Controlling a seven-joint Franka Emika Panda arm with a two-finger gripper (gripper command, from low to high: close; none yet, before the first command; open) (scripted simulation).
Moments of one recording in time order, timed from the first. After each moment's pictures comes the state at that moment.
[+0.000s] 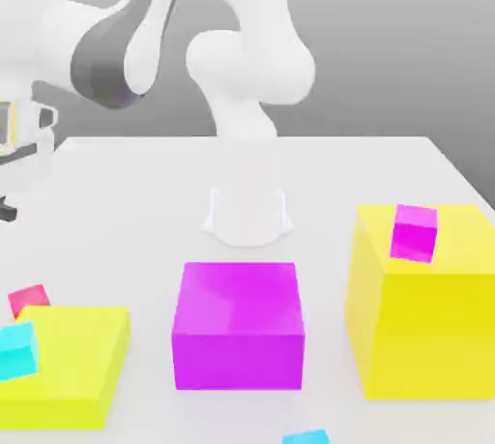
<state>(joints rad) -0.75 -0.04 0.03 -2.53 -0.18 2.65 2.24</state>
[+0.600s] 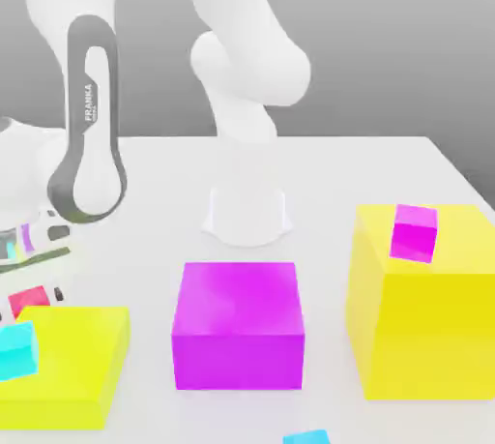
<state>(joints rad) -0.86 0.35 -0.01 -2.57 0.02 2.92 2.48</state>
